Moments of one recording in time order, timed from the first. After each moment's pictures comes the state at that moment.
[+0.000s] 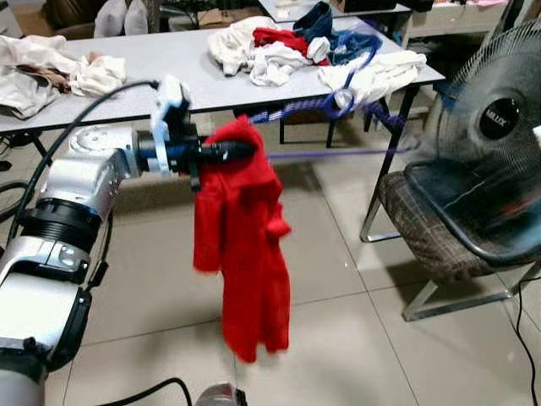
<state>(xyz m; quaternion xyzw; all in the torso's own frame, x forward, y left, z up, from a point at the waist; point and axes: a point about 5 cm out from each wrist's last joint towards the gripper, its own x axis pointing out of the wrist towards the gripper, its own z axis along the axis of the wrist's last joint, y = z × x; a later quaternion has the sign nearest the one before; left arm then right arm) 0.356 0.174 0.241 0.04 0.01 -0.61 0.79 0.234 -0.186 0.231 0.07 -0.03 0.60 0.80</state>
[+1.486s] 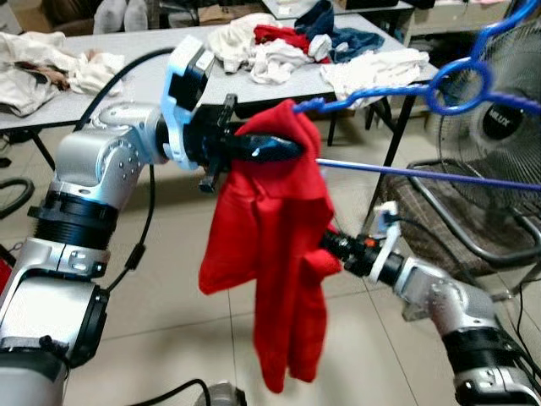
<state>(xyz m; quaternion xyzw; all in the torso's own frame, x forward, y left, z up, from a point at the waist) 0.323 0.127 0.286 0.00 -0.04 -0.75 0.65 0.290 -0.149 0.075 0.31 0.23 0.40 0.83</state>
